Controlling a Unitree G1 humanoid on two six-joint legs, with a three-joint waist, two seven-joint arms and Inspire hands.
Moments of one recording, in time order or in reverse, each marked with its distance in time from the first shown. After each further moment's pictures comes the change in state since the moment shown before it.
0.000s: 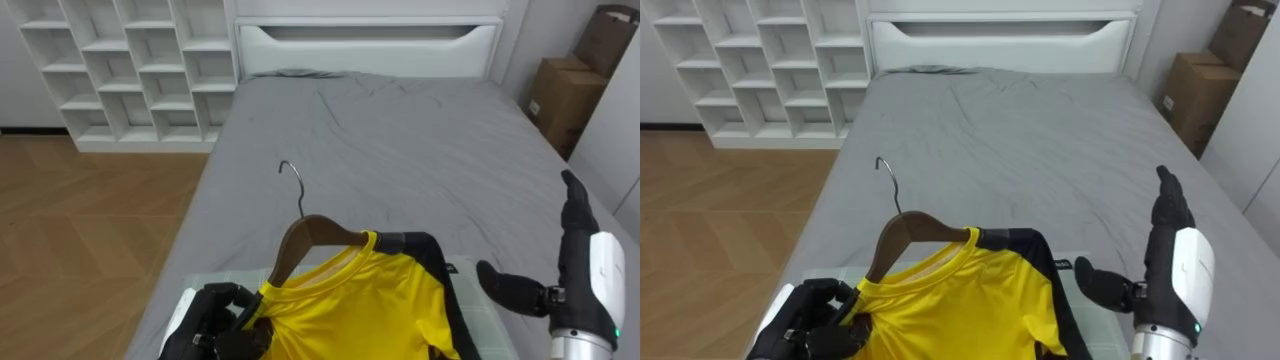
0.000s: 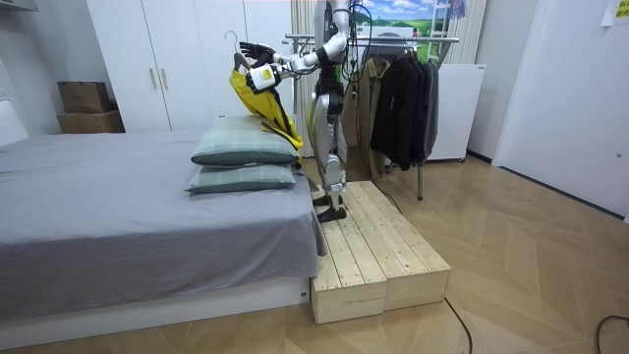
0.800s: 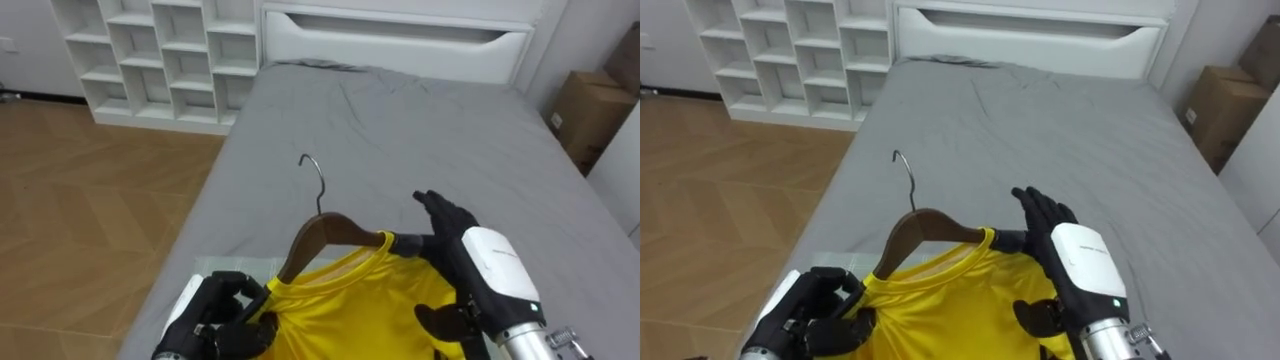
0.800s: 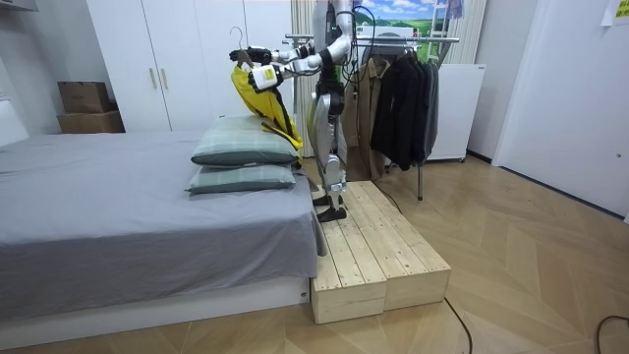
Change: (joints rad) left arm -0.004 0.053 -0.013 -0.062 0.003 -0.018 -0.070; right arm -0.024 -0.162 0.206 -0.023 -0.218 -0.011 0.348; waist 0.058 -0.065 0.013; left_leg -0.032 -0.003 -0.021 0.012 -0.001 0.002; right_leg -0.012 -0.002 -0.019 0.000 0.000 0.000
